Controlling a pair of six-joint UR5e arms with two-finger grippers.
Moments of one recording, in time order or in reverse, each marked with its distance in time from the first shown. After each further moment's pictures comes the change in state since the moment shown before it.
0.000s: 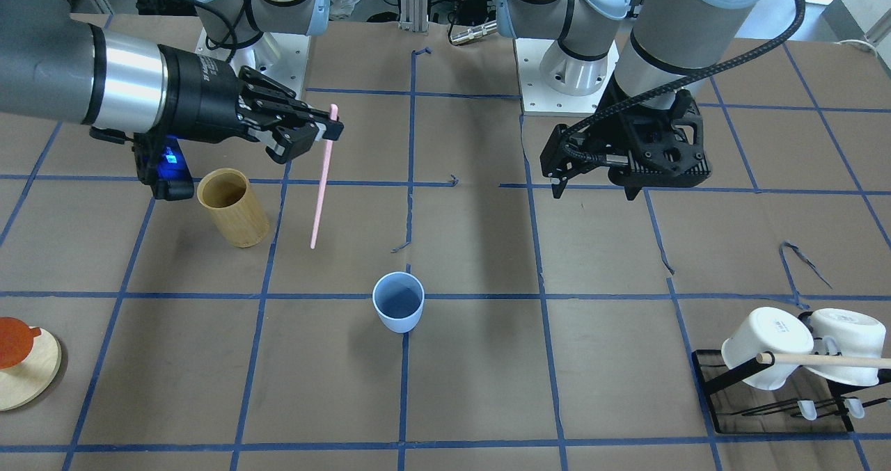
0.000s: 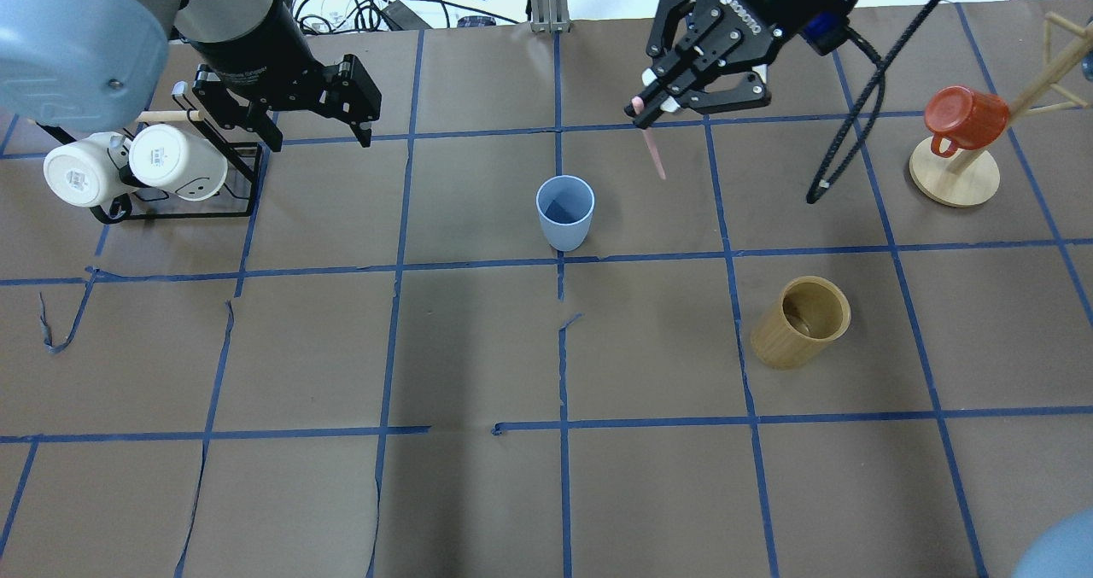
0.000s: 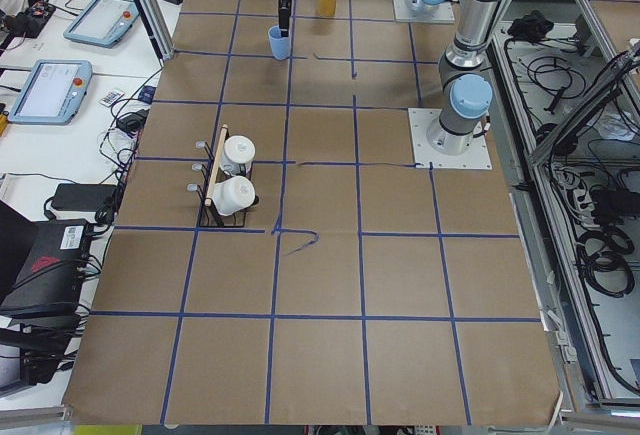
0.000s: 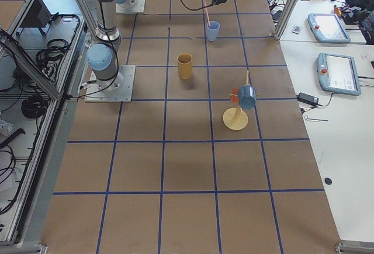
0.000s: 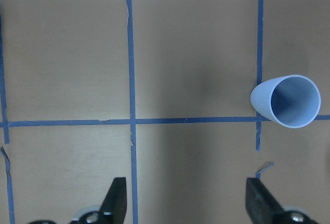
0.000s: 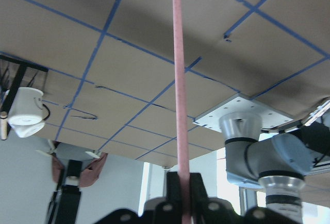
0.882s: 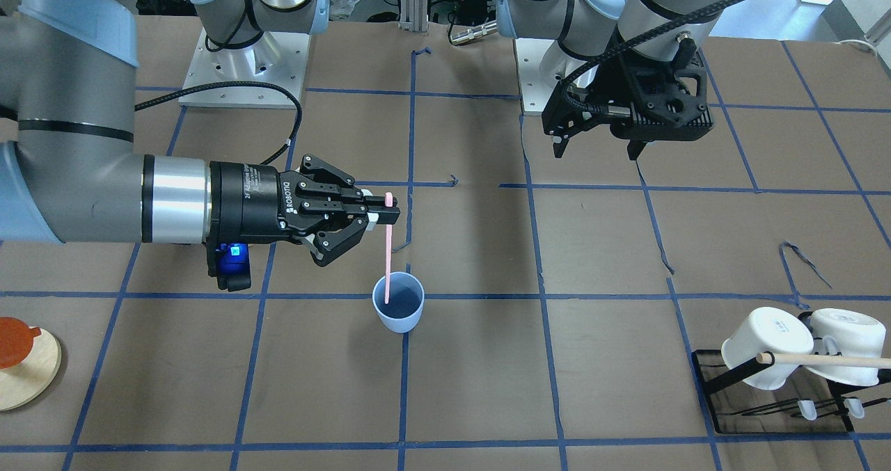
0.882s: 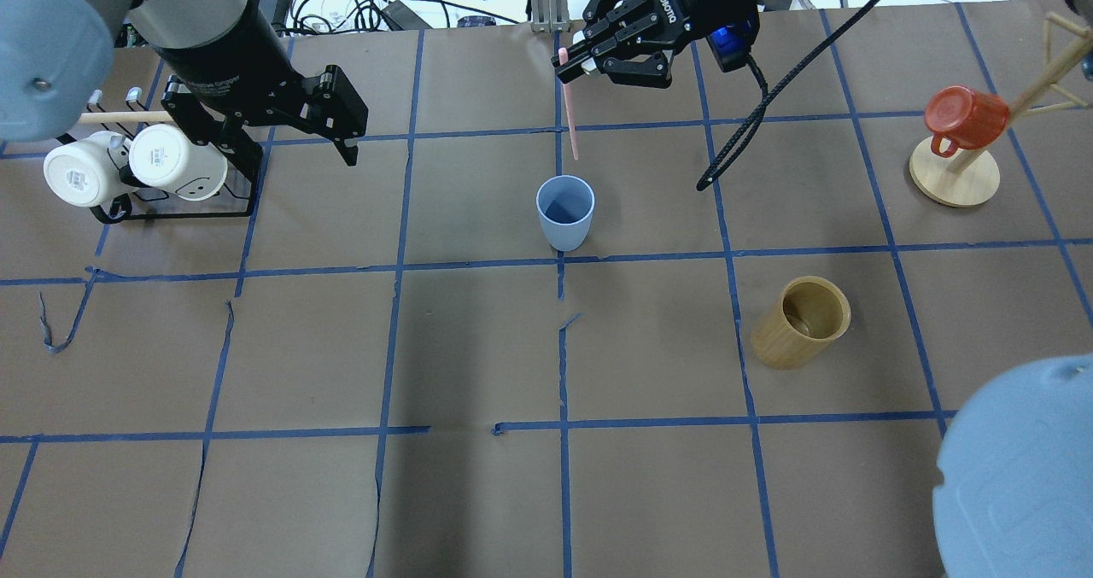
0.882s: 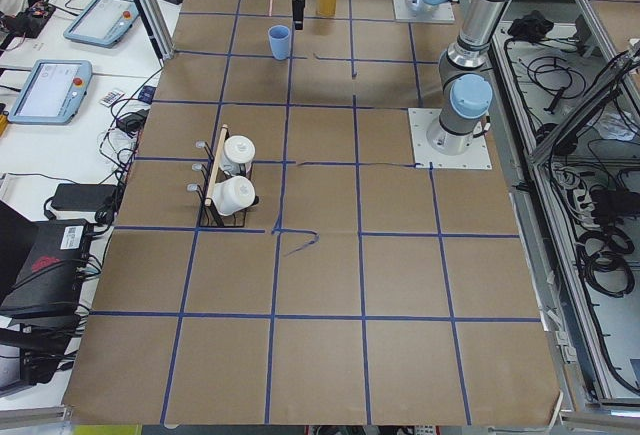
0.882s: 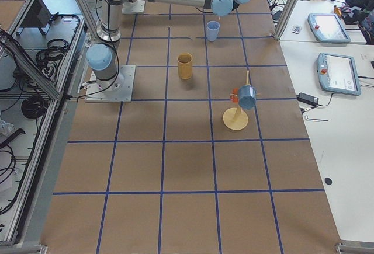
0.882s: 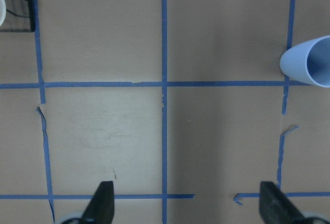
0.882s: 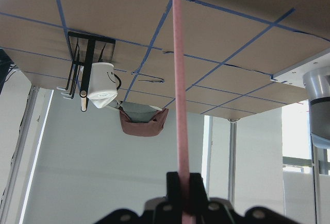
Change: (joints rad) left arm -0.001 0.071 0.004 -0.115 0.003 -0.001; right arm 0.016 0.131 0.063 -0.161 0.281 0.083
